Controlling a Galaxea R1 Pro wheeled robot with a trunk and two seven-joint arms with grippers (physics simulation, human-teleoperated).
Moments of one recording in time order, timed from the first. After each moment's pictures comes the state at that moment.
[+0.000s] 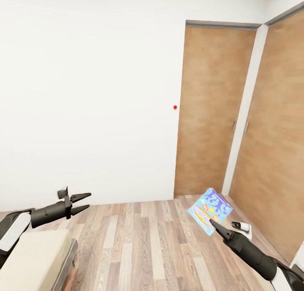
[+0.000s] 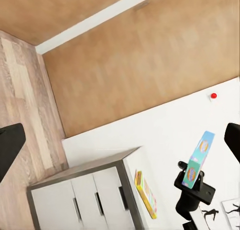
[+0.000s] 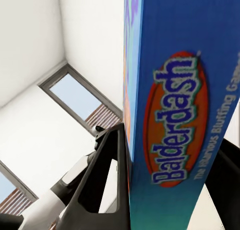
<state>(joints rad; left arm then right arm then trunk) -0.52 0.47 0.02 -0.93 0.91 1.01 -0.86 -0.12 -0.17 -0.28 -1.23 -0.73 0.63 1.26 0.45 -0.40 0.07</state>
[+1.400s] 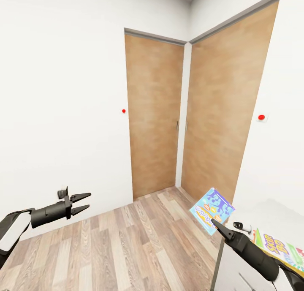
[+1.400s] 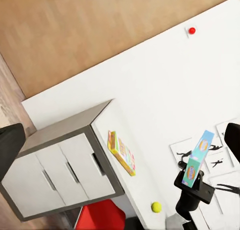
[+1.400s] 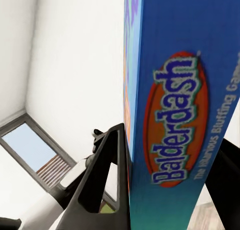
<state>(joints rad) -0.52 0.47 0.02 -0.93 0.91 1.01 -0.86 -0.12 -0.17 -0.30 -1.23 -0.73 0.63 1.26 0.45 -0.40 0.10</state>
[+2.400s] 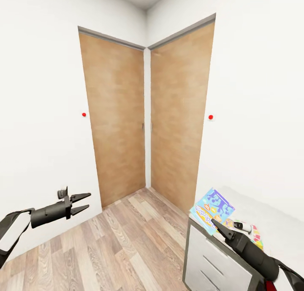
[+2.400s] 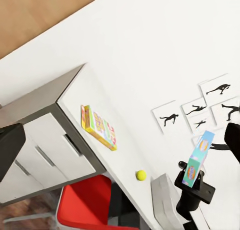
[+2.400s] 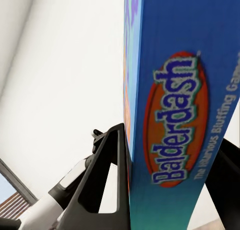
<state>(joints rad) -0.52 0.47 0.02 -0.93 0.91 1.01 -0.86 -0.12 -0.17 -0.30 -1.23 -0.73 0.63 1.26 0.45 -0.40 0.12</state>
